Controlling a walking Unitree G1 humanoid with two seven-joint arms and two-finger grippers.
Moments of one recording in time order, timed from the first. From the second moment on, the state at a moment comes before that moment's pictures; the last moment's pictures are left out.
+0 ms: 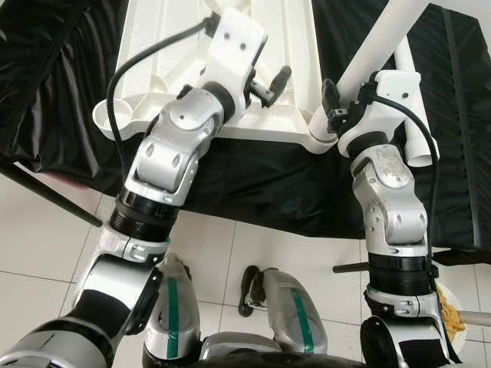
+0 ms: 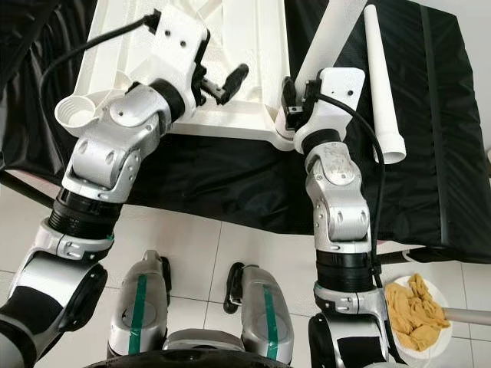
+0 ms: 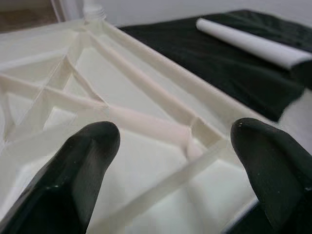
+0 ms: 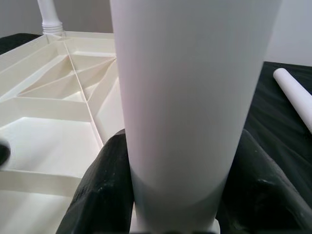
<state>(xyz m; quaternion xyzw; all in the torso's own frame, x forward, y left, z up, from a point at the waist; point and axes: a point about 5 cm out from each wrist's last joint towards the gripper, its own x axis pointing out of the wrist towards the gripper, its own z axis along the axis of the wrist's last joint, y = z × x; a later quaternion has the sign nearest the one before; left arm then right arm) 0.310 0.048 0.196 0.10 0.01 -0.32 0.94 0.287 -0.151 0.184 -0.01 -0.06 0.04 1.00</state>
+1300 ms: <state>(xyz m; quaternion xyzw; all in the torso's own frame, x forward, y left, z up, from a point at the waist) 0.307 0.045 0.200 0.12 -0.01 -0.33 0.94 0.284 -0.145 0.165 -0.01 -0.07 0.11 0.99</state>
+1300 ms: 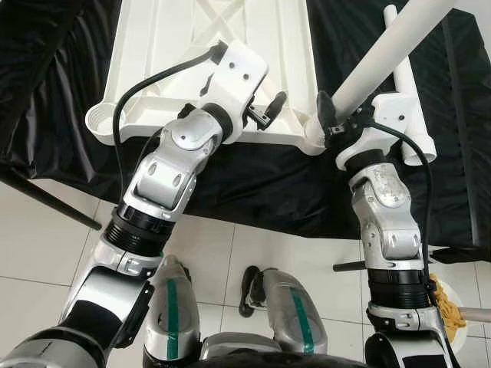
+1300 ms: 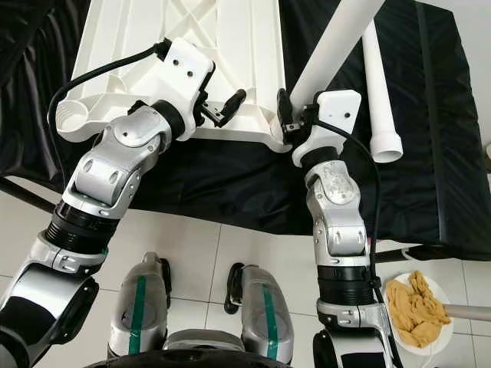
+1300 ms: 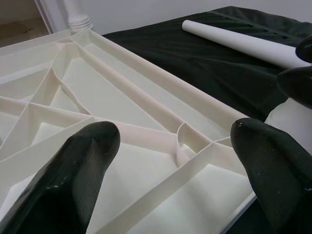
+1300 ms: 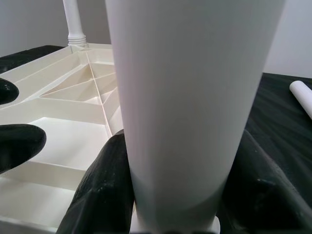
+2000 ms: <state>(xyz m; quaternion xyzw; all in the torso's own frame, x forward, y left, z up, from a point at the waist) 0.306 0.044 0.202 0.12 -0.02 -0.33 0.94 0.301 -0.147 0.172 0.02 -0.04 0.12 0.99</state>
